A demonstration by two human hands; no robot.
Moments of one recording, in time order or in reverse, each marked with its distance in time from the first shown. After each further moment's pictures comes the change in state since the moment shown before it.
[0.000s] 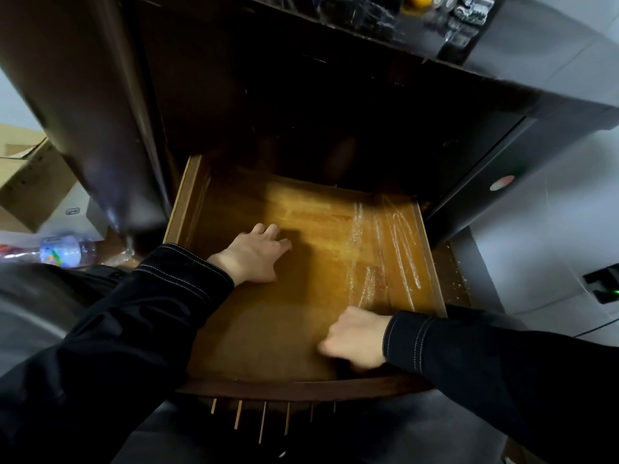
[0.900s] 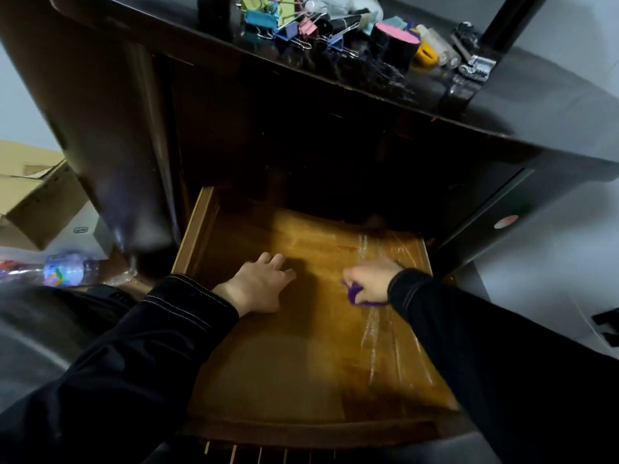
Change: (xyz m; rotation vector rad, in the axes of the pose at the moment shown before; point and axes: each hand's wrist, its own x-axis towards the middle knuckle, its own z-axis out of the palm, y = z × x) left_hand 0.001 -0.001 -0.002 -0.011 -0.006 -0.013; right_hand 0.008 0.134 -0.020 0.224 0.141 0.528
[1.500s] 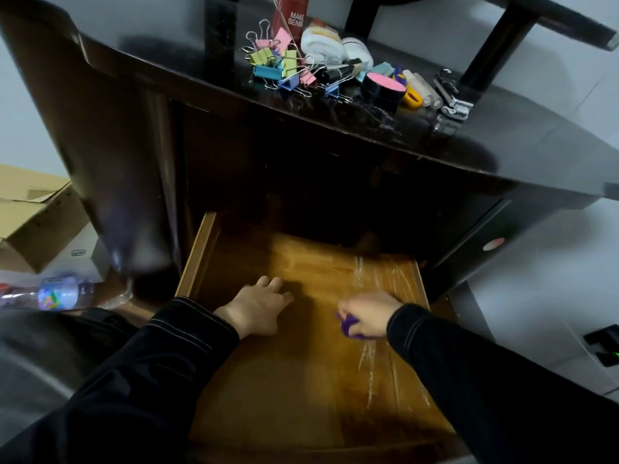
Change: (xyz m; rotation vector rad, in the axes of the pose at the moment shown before) left_hand -0.003 0.000 -0.002 -0.004 -0.026 0.003; right_hand -0.011 -0.009 0.016 0.087 0.011 -0.002
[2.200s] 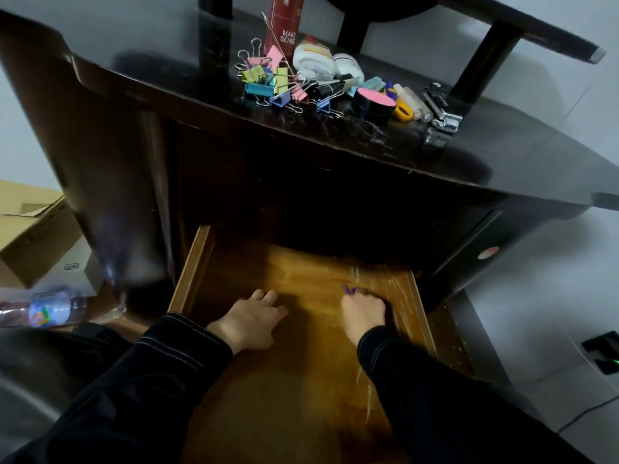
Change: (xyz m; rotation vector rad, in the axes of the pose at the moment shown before) left_hand -0.002 -0.001 -0.002 -0.013 -0.013 0.017; right_hand 0.027 -0.026 0.009 -0.020 0.283 0.518
